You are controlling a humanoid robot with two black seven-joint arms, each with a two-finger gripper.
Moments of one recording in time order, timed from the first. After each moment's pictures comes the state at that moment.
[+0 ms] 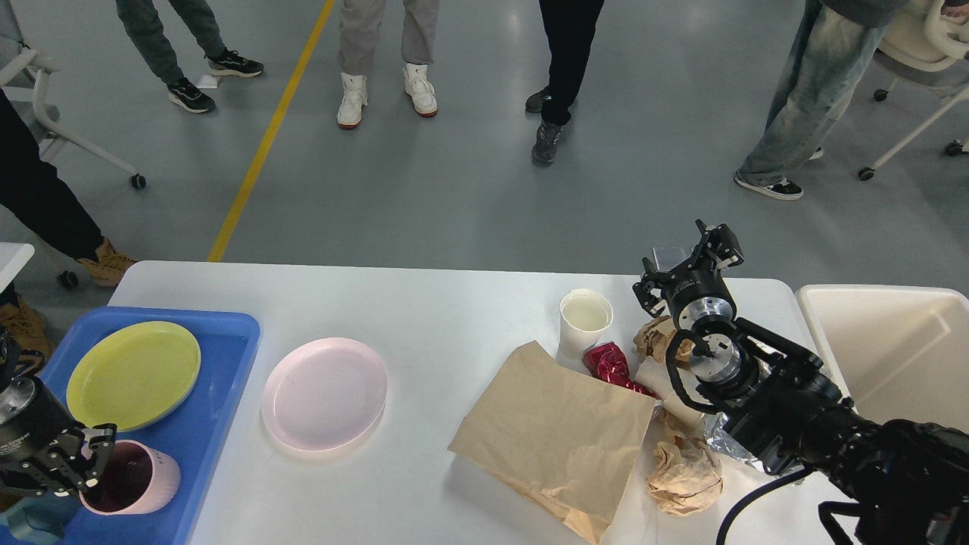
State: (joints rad) left arm -1.28 0.58 1.34 -0.67 0.24 -0.96 -0.28; right arm 0.77 -0.08 0.40 0.44 0.47 0.07 0.43
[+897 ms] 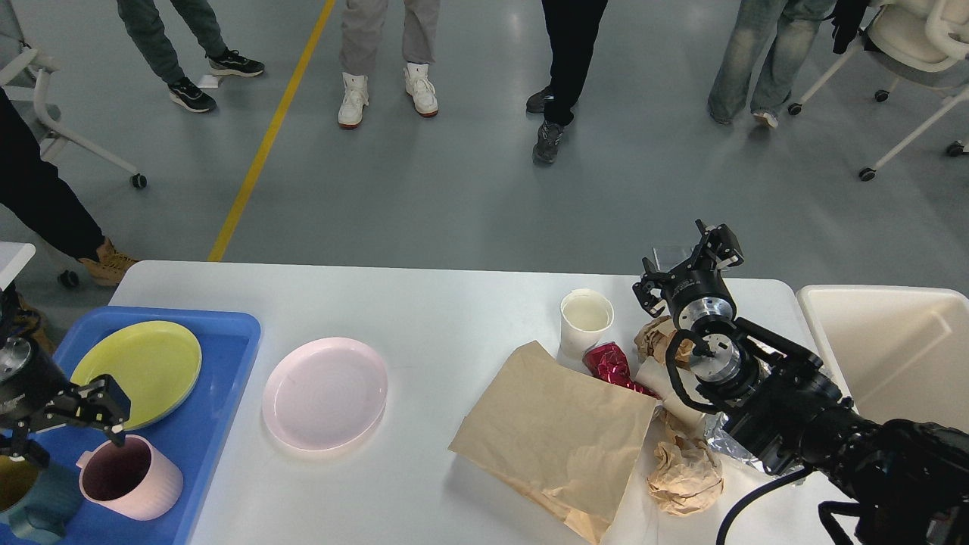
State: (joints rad) left arm -1.43 0.55 1.43 -0.68 0.24 -0.96 -0.29; right arm 0.77 -0.08 0.40 0.44 0.47 0.07 0.43
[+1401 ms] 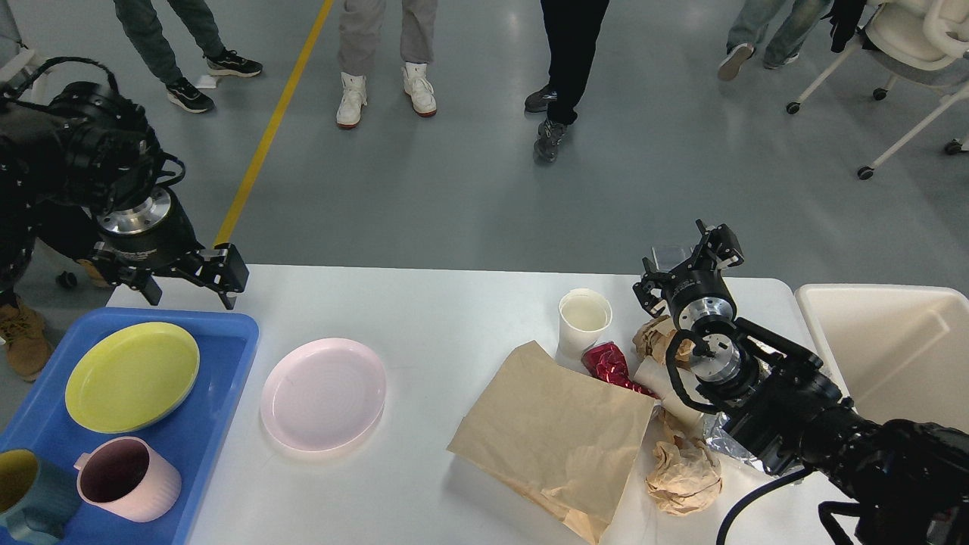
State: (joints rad) left arm -1.76 0.17 1.59 -0.68 0.16 -0.96 -0.30; right arm 0.77 -0.08 0.40 0.44 0.47 0.07 0.43
